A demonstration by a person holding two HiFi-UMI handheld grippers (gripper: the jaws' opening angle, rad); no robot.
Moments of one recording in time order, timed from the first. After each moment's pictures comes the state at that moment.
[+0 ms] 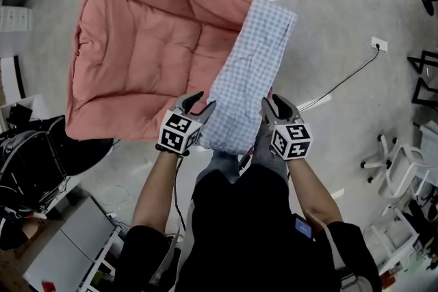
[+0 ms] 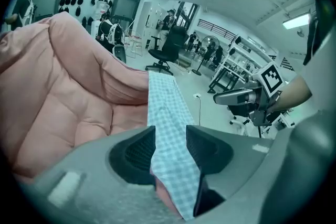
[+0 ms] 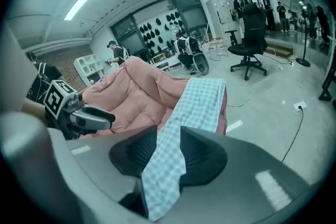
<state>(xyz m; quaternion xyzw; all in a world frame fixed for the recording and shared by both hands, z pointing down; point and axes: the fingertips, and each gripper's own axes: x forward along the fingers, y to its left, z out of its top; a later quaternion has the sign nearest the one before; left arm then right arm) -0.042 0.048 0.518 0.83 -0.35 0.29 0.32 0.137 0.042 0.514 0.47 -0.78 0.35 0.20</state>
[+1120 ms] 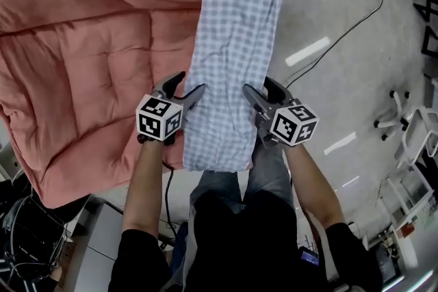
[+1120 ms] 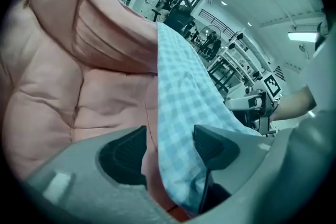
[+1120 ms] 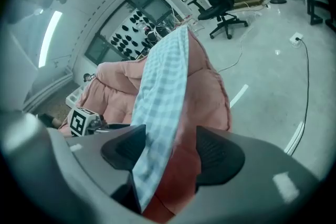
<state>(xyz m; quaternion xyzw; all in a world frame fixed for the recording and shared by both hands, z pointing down) -0.003 -0.011 0.710 0.82 -0.27 0.31 0.40 0.156 0.019 0.690 0.46 -0.71 0.53 0.09</state>
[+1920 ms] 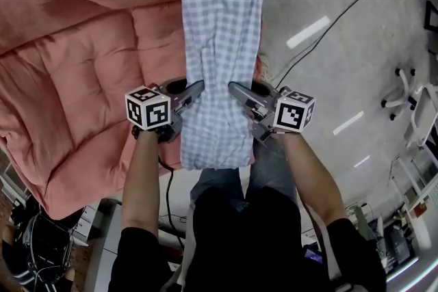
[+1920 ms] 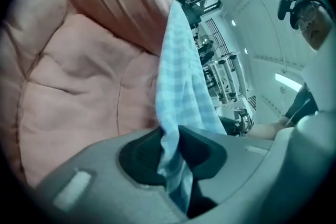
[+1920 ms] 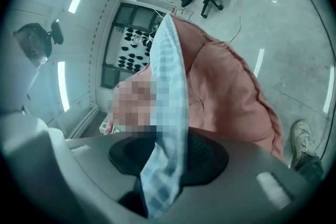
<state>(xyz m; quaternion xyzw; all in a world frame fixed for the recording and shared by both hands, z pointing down) 0.046 0.016 0.721 0.78 -0.15 0.24 0.56 0.131 0.026 0.681 0.34 -0.68 0.64 -0.07</state>
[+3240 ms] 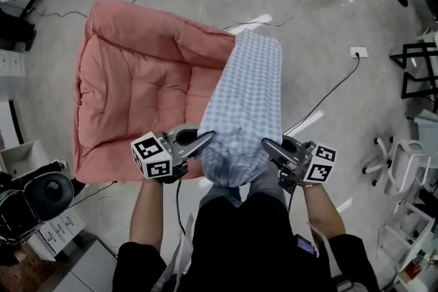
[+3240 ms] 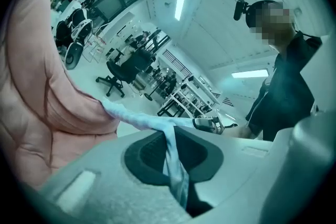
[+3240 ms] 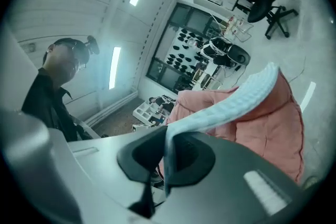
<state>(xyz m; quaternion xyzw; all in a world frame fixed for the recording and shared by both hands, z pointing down) -0.006 0.017 0.376 0.92 -0.12 0.04 0.38 0.117 0.046 0.362 0.24 -0.84 0.48 -0.10</state>
